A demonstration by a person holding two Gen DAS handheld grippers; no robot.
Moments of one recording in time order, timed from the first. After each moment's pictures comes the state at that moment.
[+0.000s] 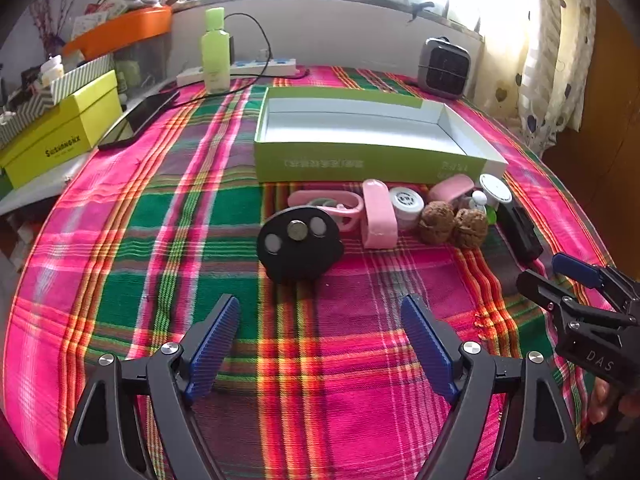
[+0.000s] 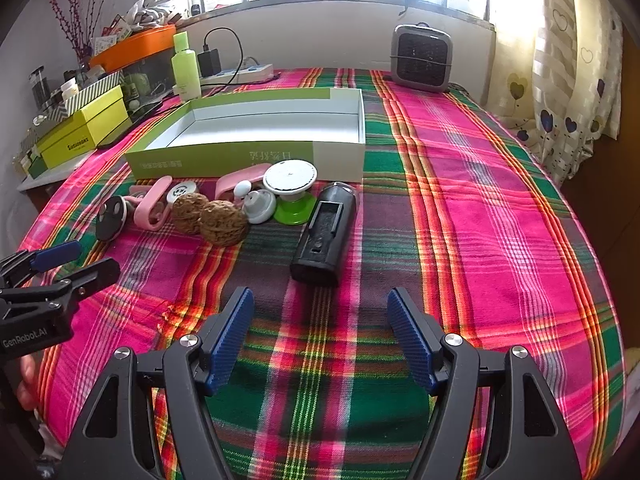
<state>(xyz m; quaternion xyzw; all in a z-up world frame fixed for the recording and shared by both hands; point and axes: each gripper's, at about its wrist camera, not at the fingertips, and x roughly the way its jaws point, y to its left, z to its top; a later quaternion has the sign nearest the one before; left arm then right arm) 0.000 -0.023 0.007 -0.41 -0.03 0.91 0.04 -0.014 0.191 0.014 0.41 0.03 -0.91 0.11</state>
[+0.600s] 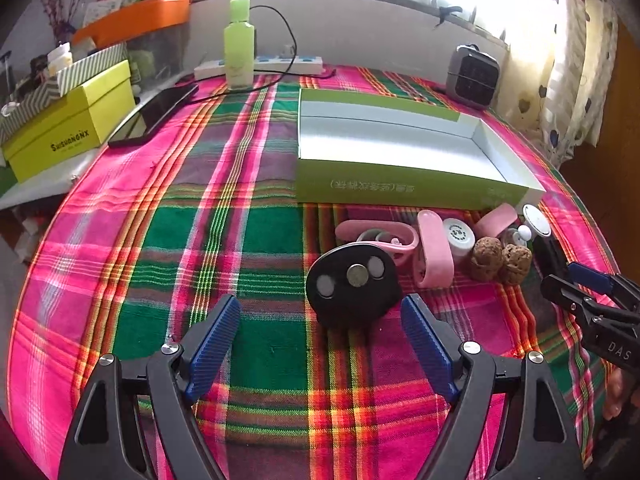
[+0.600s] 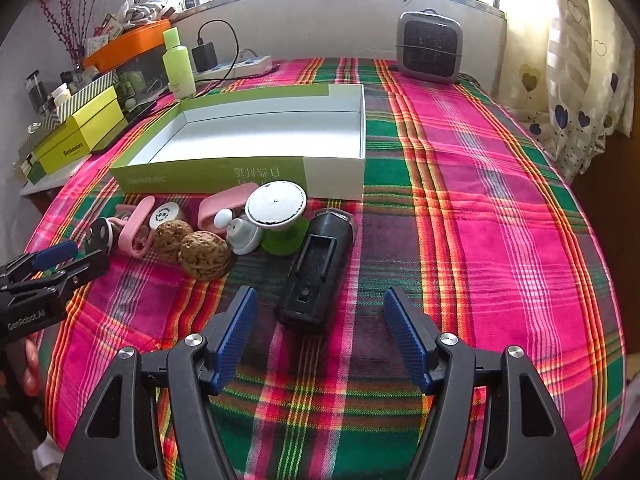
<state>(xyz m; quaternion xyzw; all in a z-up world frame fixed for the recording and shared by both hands) -0.030 -0.045 0.003 -0.43 -0.04 0.90 0.01 -0.045 0.191 0.015 0.43 0.03 -0.89 0.12</state>
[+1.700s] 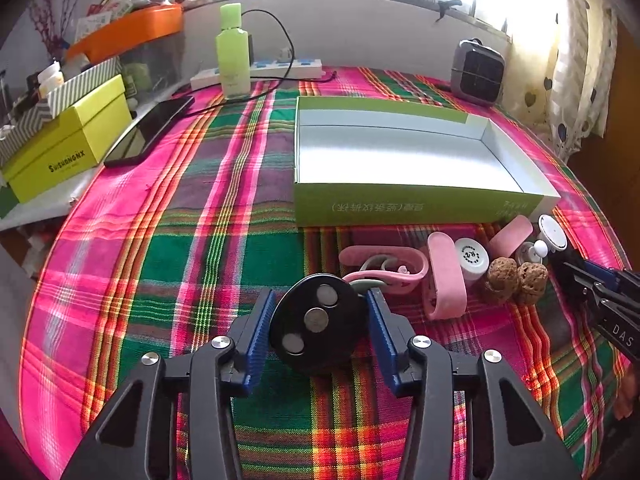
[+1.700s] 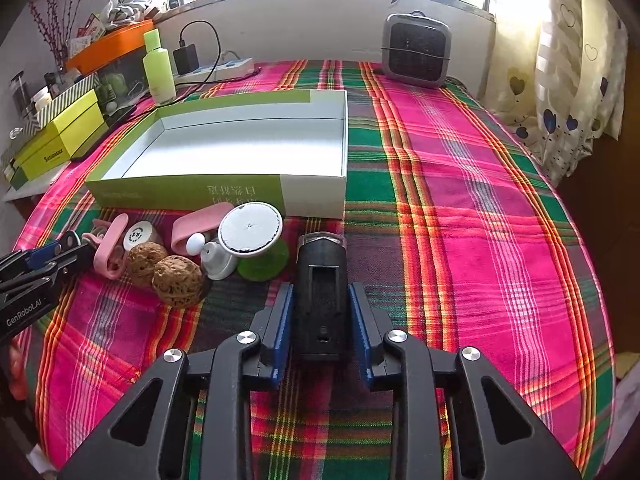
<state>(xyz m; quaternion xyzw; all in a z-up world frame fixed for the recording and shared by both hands) -0.048 -0.041 0.005 -0.42 -0.01 0.91 0.00 -0.058 0.190 0.015 0.43 0.04 -0.90 0.09</state>
